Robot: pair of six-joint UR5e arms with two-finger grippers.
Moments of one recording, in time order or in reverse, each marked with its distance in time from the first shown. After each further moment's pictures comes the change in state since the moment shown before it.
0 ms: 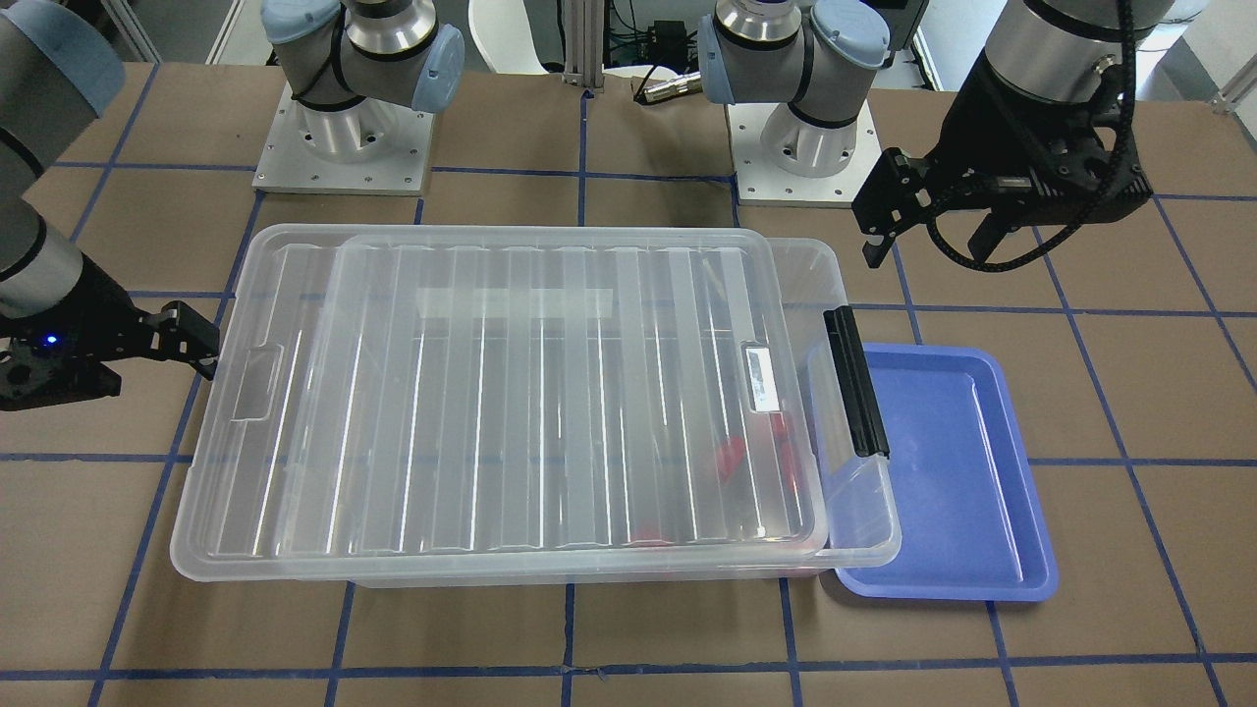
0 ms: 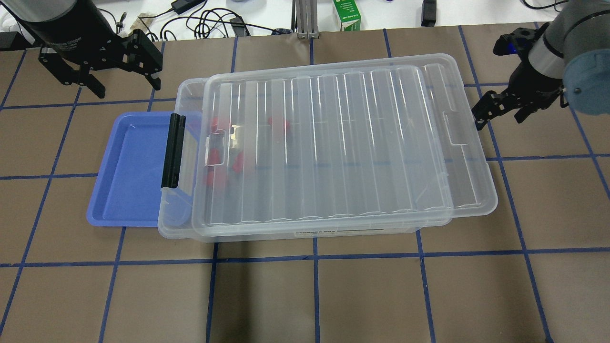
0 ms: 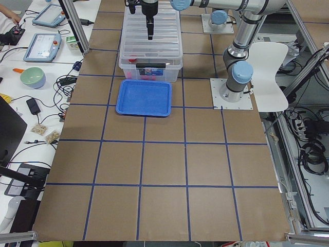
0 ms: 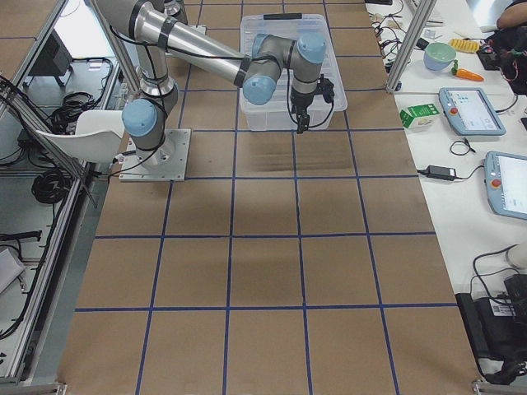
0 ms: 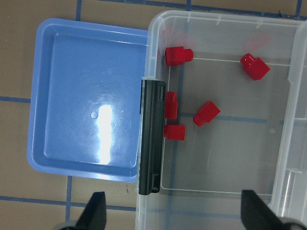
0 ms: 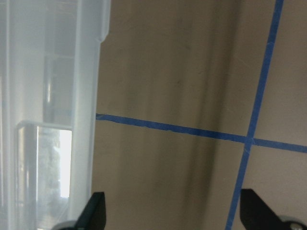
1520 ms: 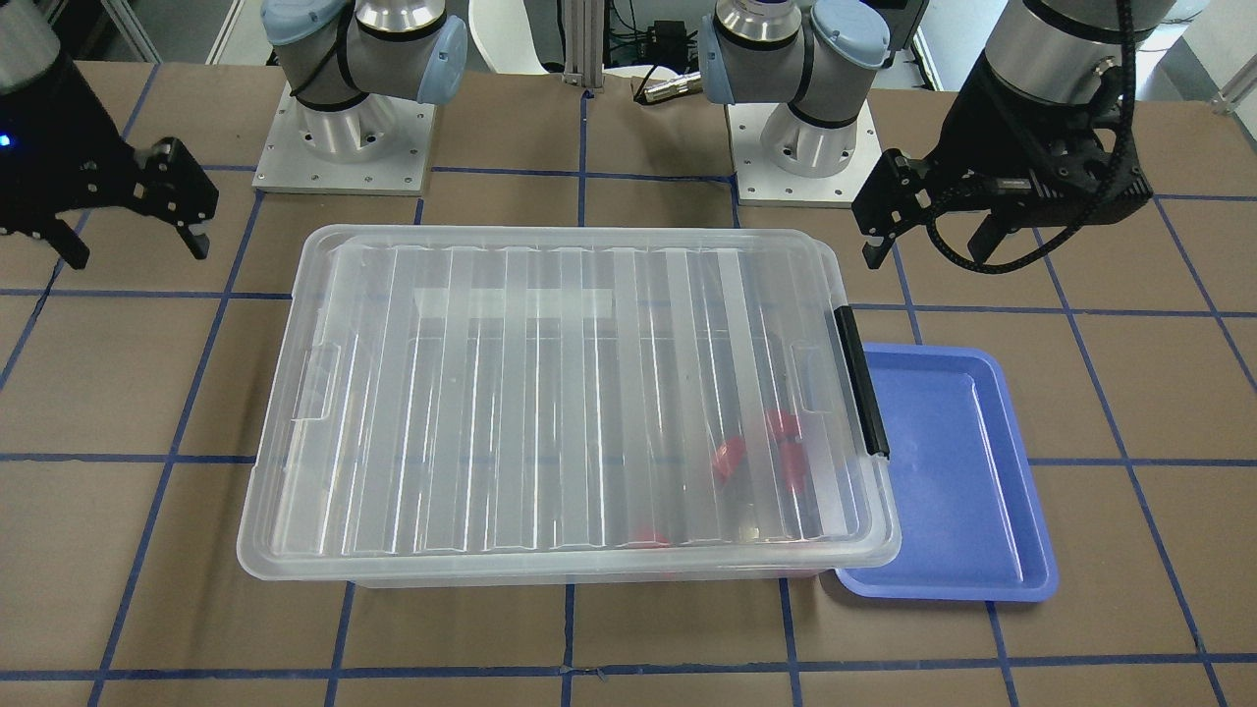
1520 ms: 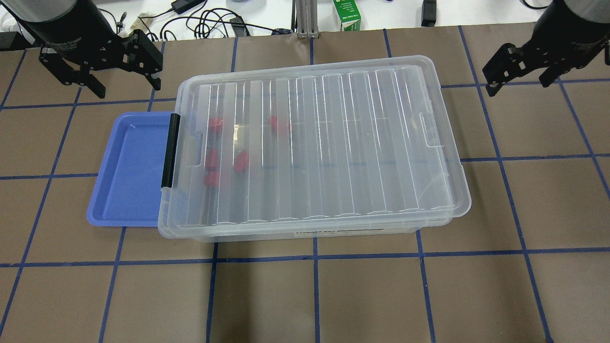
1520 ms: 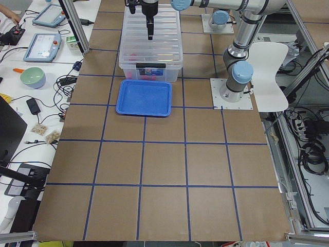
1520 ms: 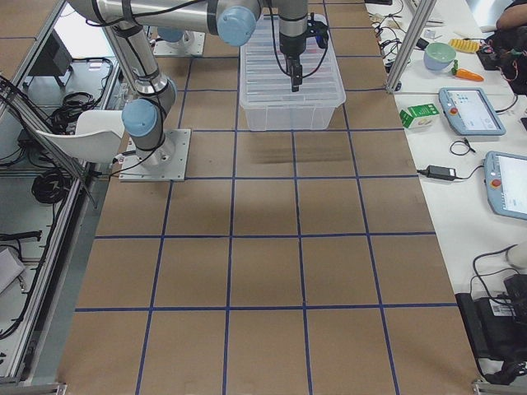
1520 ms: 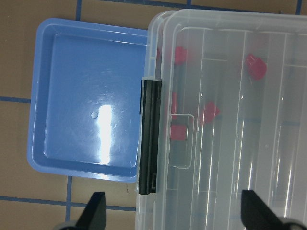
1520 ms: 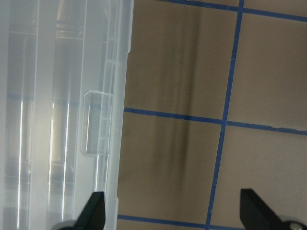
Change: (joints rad) left arm 0.000 -0.001 0.000 0.000 0.000 0.001; right arm 0.034 -0.222 -0.170 0.287 -0.022 0.068
